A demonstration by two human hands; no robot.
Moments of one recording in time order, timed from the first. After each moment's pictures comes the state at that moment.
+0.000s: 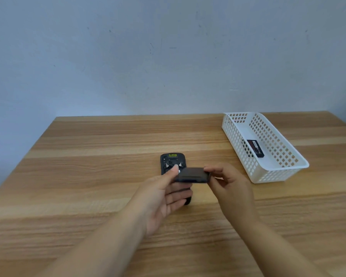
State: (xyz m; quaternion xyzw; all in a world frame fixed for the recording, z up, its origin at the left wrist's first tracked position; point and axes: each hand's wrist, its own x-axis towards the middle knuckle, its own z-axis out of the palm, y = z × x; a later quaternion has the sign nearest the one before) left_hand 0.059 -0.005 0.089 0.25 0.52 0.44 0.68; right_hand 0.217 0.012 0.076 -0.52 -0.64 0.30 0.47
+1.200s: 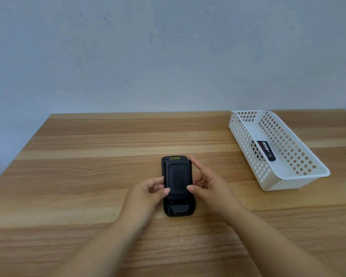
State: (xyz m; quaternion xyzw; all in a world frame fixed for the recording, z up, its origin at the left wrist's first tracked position) left_hand 0.029 0.028 0.030 0.44 0.62 0.46 0.46; right_hand 0.201 0.067 0.040 -0.49 -0.67 0.48 0.29
